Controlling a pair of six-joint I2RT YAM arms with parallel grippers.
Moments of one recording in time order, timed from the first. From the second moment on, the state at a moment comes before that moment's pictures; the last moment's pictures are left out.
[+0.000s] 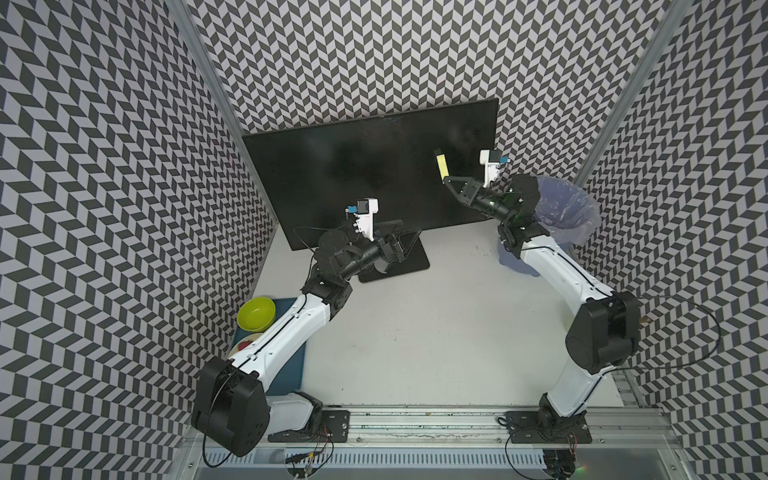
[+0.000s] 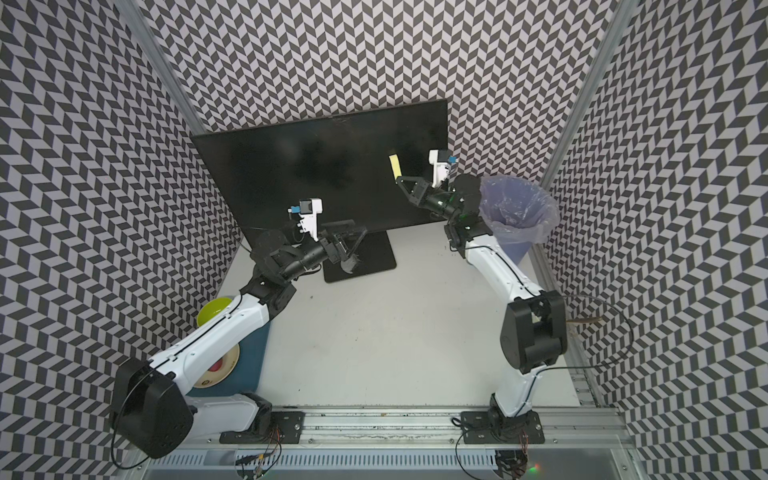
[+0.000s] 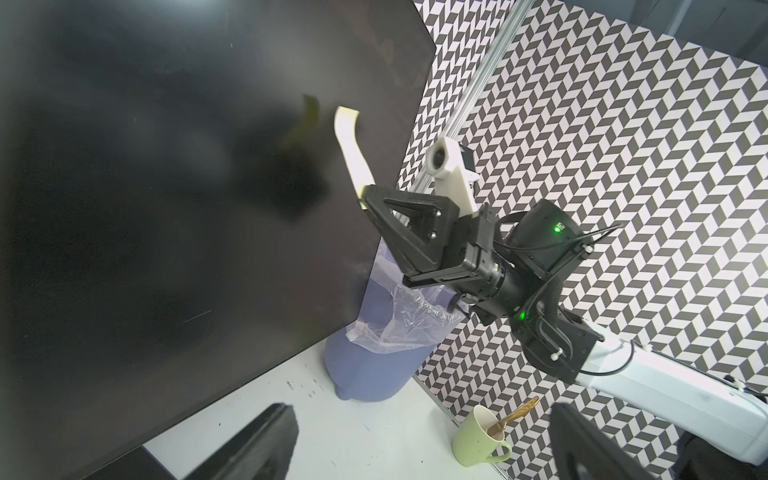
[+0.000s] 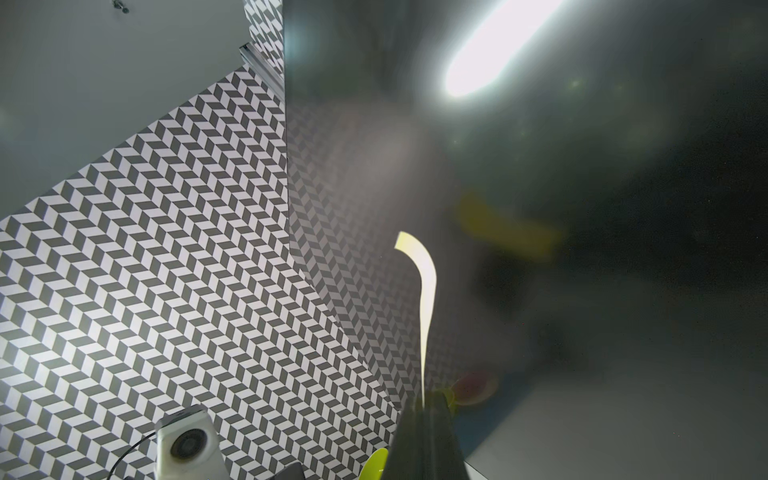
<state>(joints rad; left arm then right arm) -0.44 1.30 1.00 0.47 0.52 -0.62 0.25 1.74 1.55 0.36 -0.65 0.81</state>
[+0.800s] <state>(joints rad) -0.43 1.30 1.00 0.47 0.51 -0.62 -0.28 1.51 1.37 -0.11 -0.39 0.40</state>
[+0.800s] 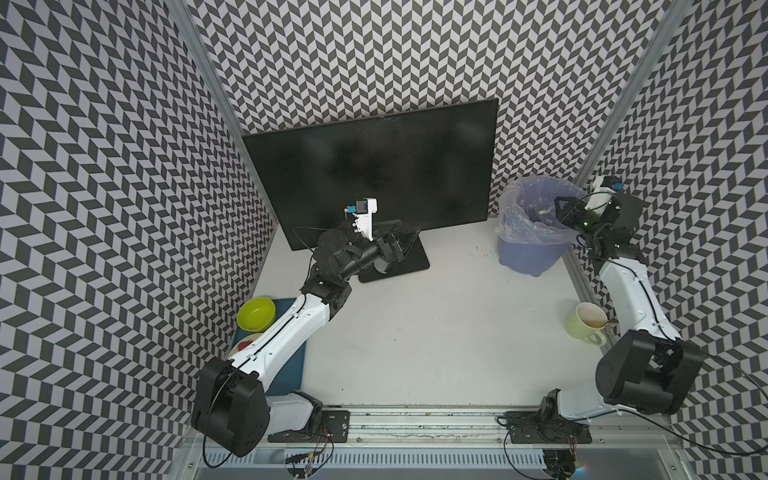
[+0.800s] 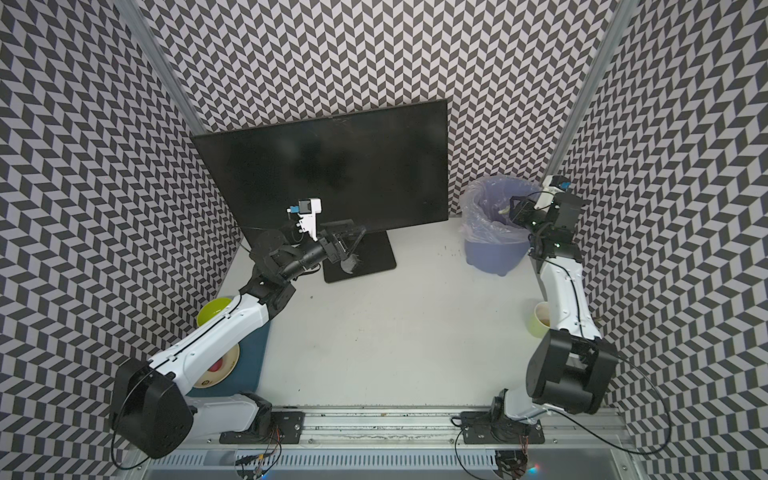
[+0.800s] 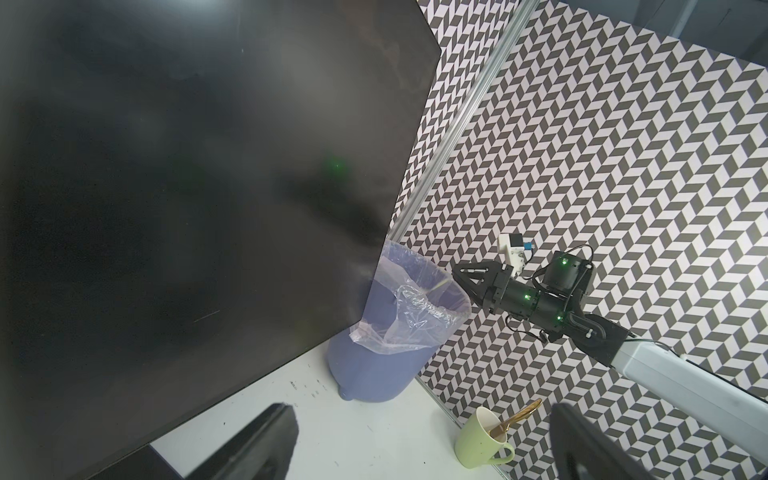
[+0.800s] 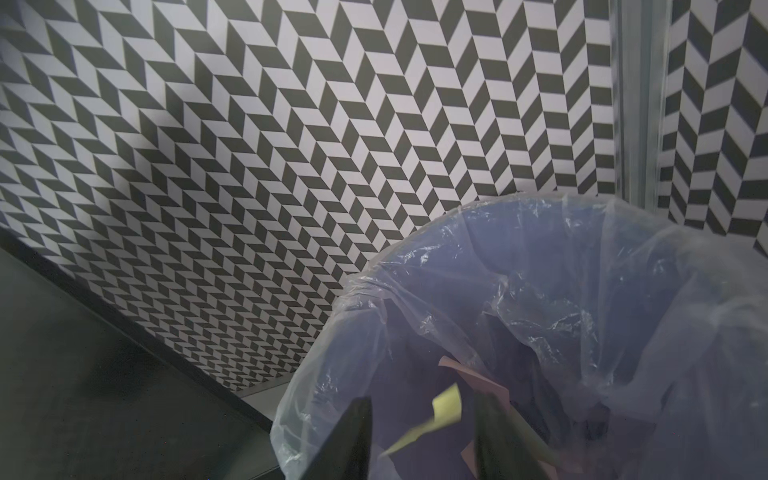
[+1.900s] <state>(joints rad) -0.32 1.19 0.56 0.33 -0.29 -0.27 0.10 1.08 0.56 0.15 -0.05 0.19</state>
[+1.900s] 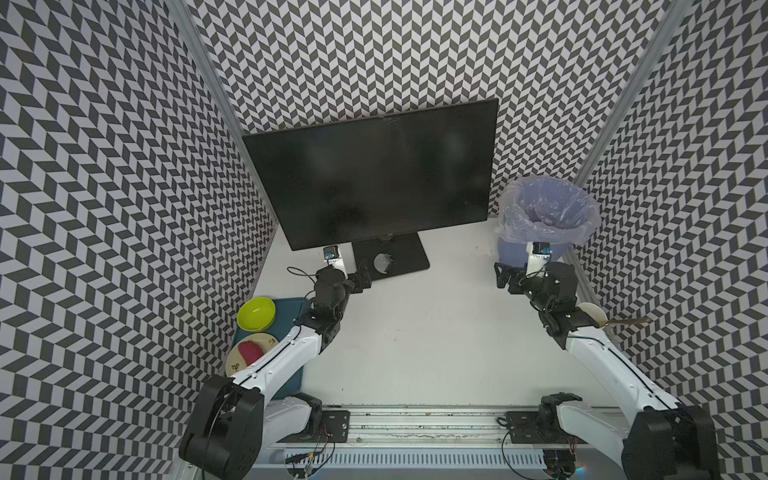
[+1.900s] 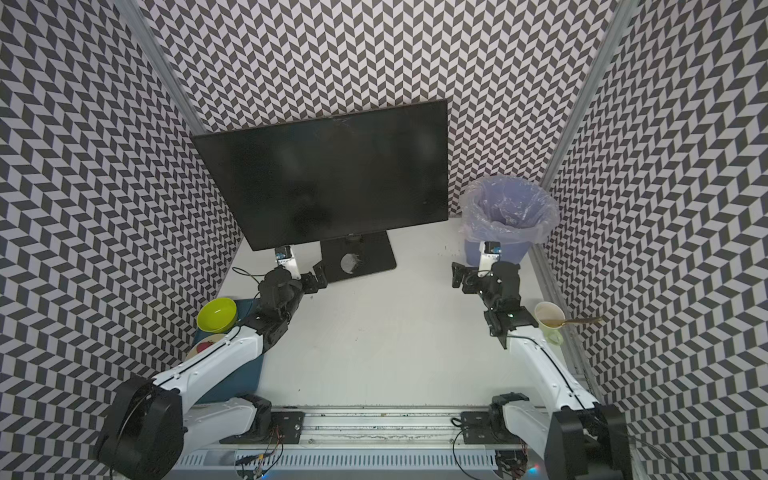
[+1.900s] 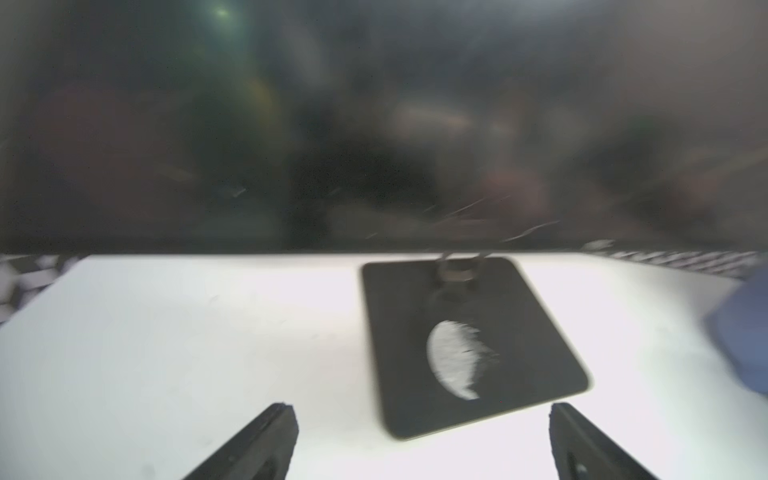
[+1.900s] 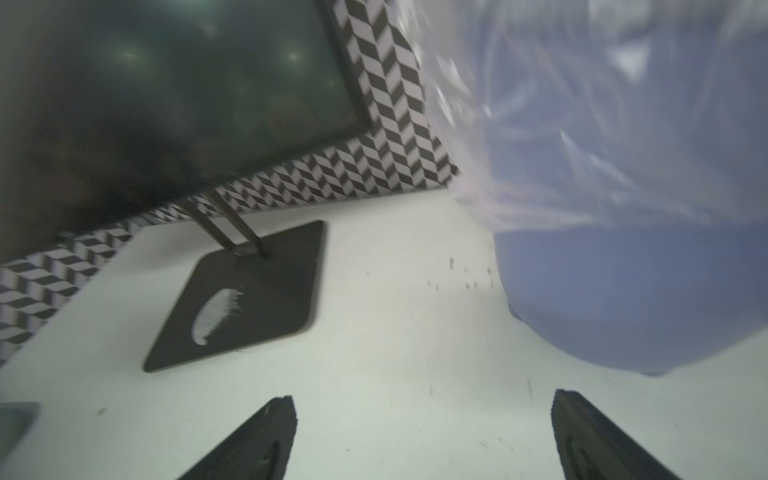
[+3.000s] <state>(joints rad) 0.03 1.54 0.26 1.19 -0.03 -0.04 0.05 1.53 0.25 1.16 0.11 0.04</state>
